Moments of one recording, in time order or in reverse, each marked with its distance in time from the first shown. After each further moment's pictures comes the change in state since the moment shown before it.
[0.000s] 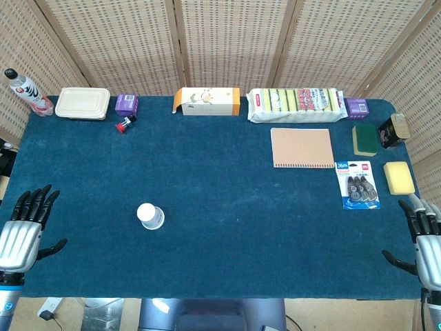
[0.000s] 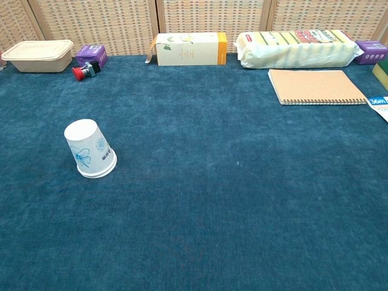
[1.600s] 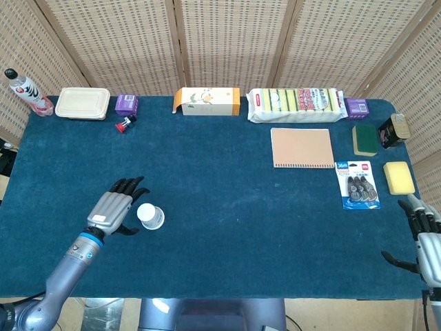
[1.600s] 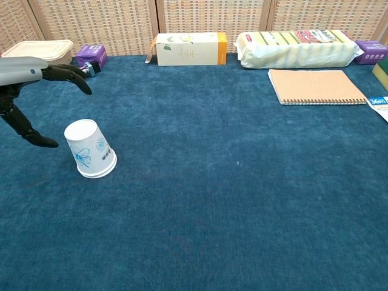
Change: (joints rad) left arm -0.489 -0.057 -0.115 -0.309 -0.636 -0.509 0.384; right arm 0.018 0.045 -0.004 -0.014 0.037 -0.073 0.122
